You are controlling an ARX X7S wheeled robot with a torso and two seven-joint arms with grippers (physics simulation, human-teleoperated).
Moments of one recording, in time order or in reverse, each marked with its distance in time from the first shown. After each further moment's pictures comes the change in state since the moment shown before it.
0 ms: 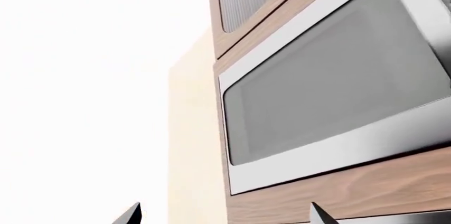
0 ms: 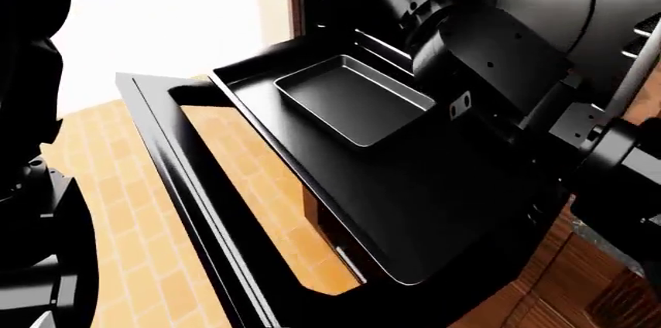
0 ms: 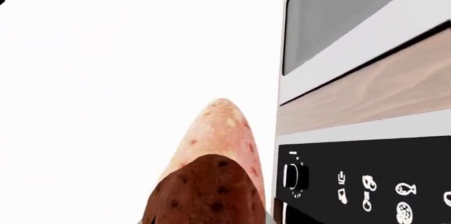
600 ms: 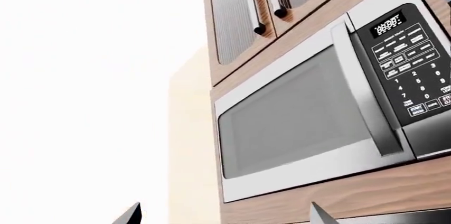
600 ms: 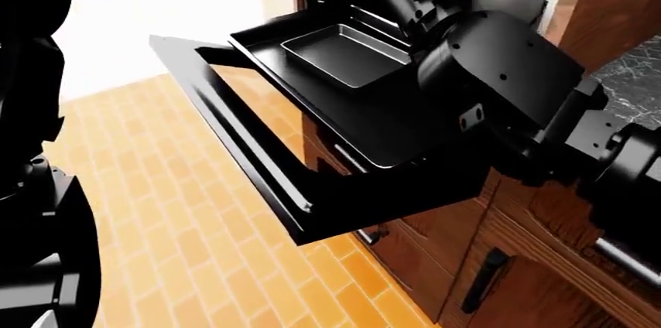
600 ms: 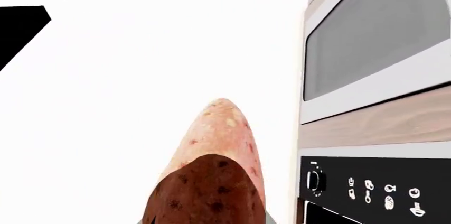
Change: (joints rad) left arm -0.003 0.007 -0.004 -0.006 0.011 0.005 0.014; right arm 0.007 0.055 -0.019 -0.115 -0.014 -0.010 0.040
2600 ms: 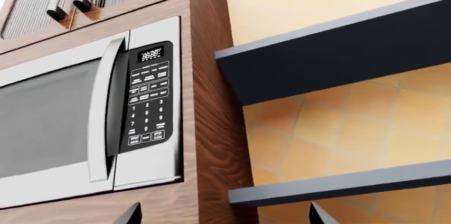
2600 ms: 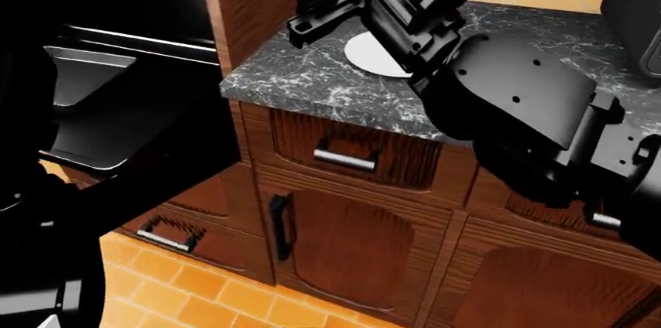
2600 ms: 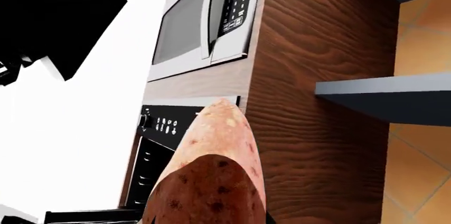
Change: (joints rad) left arm 0.029 0.004 -0.040 0.052 0.029 -0.046 0.013; right arm 0.027 0.076 -0.079 -0.164 0.061 0.033 -0.073
